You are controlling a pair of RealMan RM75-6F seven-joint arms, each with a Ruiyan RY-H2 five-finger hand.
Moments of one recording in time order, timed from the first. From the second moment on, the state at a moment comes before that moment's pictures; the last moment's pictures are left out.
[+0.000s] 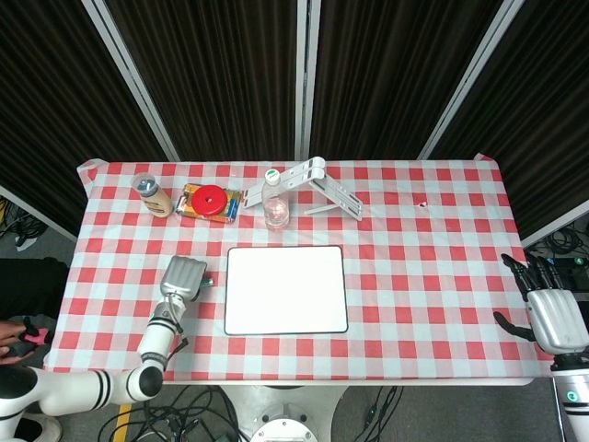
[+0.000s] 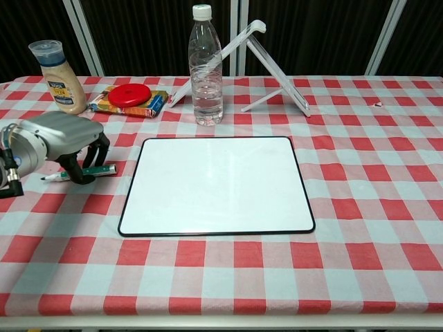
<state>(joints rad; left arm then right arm) -0.76 -1.67 -0.10 -1.43 0.67 1.06 0.87 0.15 -1.07 0.05 -1.51 -1.54 1.42 0.14</state>
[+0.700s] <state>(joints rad) -0.81 -1.73 -0.20 -1.31 1.23 0.92 0.04 0.15 -1.05 0.05 -1.55 -1.55 1.42 0.11</state>
